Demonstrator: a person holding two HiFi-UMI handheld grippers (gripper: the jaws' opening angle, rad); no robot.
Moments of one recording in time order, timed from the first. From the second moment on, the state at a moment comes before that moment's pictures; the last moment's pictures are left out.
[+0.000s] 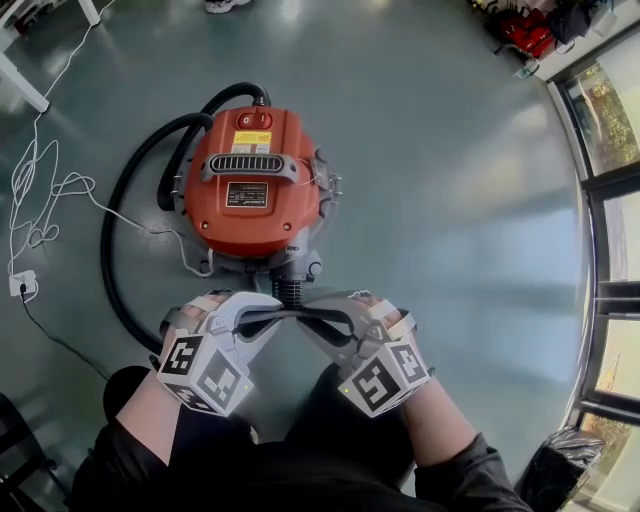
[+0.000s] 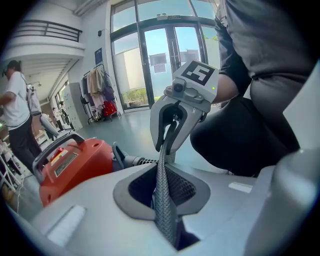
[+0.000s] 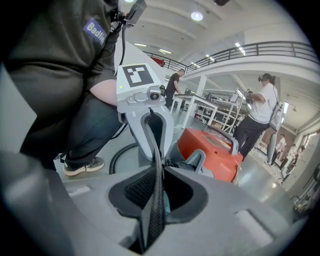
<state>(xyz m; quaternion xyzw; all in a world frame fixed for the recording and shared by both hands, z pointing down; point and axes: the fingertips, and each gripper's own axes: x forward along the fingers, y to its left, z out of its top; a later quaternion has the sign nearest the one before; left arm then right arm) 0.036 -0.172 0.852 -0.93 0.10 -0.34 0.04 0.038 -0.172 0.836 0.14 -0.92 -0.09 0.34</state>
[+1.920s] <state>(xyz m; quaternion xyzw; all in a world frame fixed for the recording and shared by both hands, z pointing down) 0.032 -0.183 0.858 -0.93 0.07 -0.37 0.03 0.043 -0.181 0.845 0.13 -0.93 -0.08 0.35</state>
